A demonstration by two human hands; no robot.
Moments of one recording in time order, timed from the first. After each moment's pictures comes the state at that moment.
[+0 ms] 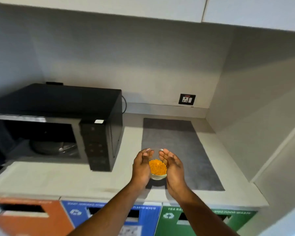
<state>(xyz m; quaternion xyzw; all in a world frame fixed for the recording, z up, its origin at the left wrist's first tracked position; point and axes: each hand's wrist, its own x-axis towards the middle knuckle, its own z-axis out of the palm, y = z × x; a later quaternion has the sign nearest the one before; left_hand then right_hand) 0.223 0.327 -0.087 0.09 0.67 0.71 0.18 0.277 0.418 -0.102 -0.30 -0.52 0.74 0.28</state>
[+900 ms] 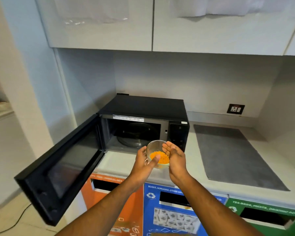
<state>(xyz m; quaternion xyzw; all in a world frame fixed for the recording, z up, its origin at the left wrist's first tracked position) 0.156 -0.019 -0.036 0.21 0.70 0.67 0.16 0.181 0.121 -0.045 -0.24 -0.57 0.75 0.25</state>
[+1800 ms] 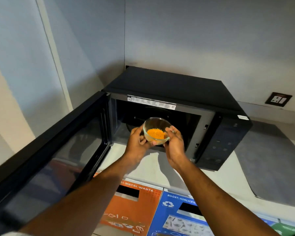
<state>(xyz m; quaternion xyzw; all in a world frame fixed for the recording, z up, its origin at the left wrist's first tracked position) -0.085 -0.025 -0.136 0.18 0.66 0.73 0.10 -0.047 0.107 -0.135 -0.24 -0.53 0.78 0.23</state>
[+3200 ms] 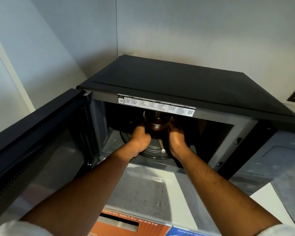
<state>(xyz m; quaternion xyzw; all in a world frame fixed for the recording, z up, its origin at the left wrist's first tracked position) -0.231 0.049 -0.179 0.16 0.80 0.57 0.13 -0.191 0.169 -0.184 -0.26 -0.61 0.71 0.25</state>
